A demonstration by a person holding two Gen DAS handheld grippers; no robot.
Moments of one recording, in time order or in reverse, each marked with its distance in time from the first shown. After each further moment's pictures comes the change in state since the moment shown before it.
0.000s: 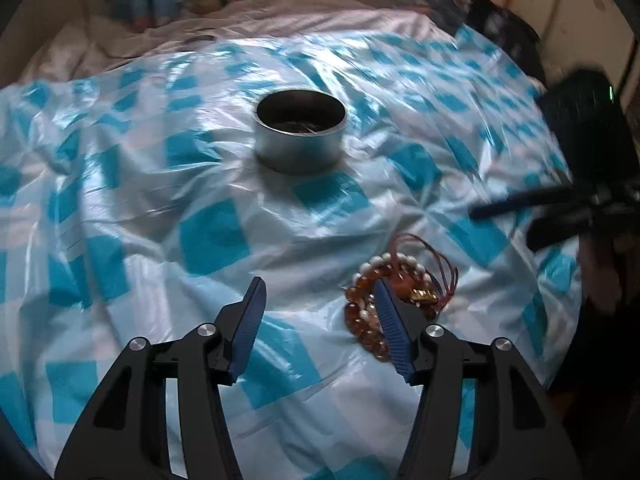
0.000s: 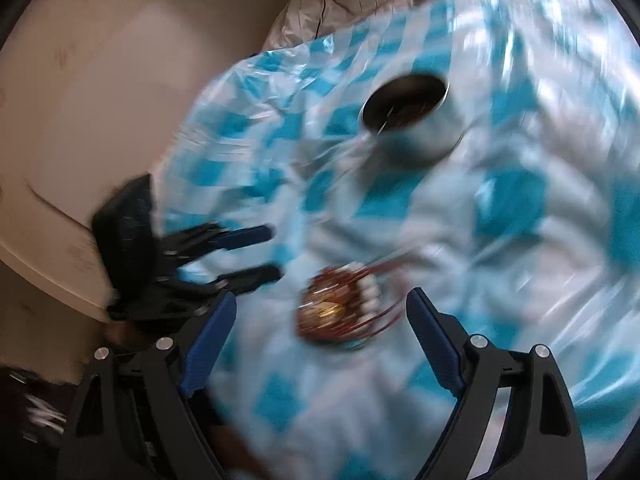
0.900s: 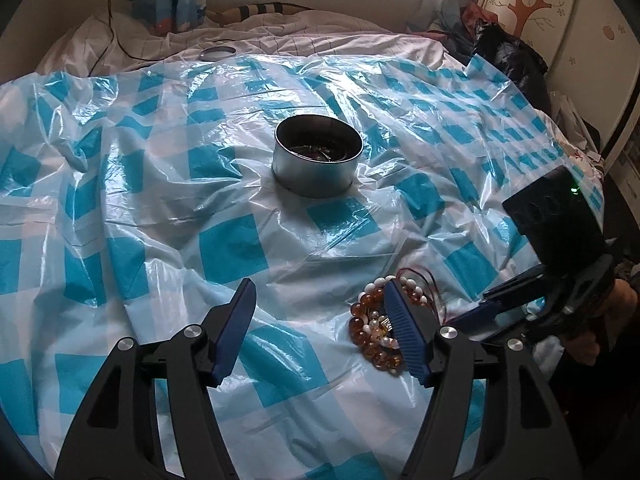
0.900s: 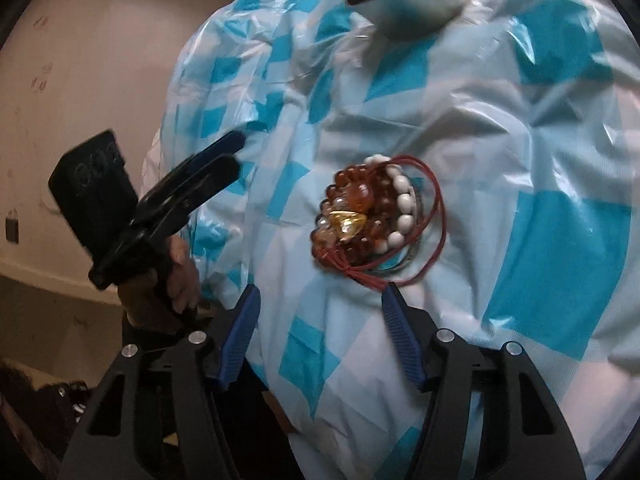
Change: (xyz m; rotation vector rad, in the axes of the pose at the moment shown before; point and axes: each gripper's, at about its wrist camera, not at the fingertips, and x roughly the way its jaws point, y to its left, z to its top) left arm -0.014 0.007 0.006 -0.043 -0.050 -0.004; right arm 0.047 -0.022 -0.025 0.171 0.207 0.081
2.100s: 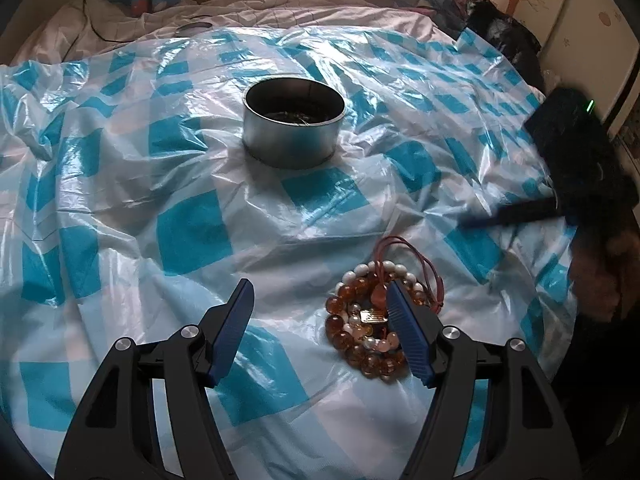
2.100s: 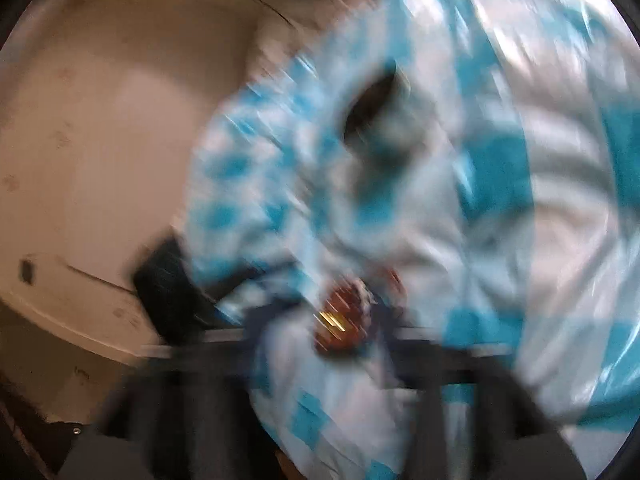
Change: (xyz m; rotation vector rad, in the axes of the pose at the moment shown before) left arm 0.038 -0.009 -0.006 0.020 0.075 -0.044; right arm -0.044 -0.013 0.024 0.047 -0.187 -0.025
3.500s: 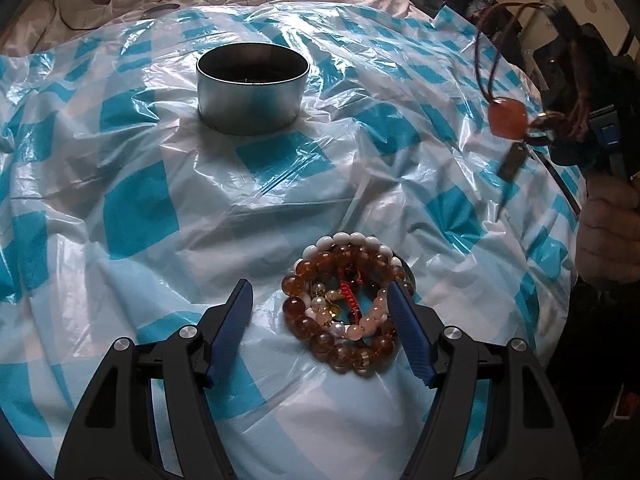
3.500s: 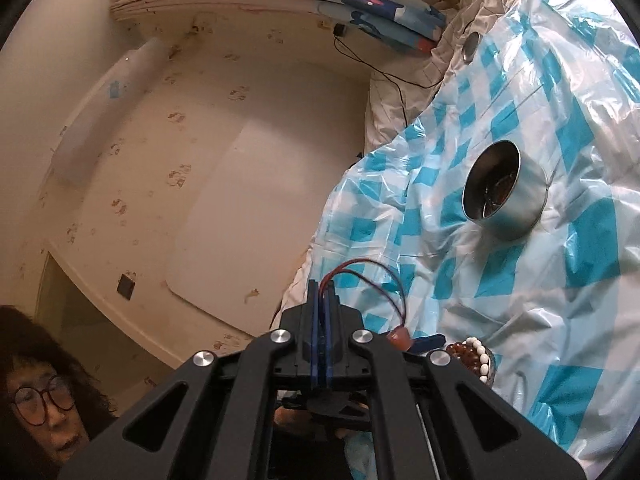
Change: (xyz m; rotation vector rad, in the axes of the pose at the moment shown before) left arm 0.029 -0.014 -0.012 0.038 0.070 -0.098; right arm -0.060 0.035 0.009 -0.127 -0.314 0.504
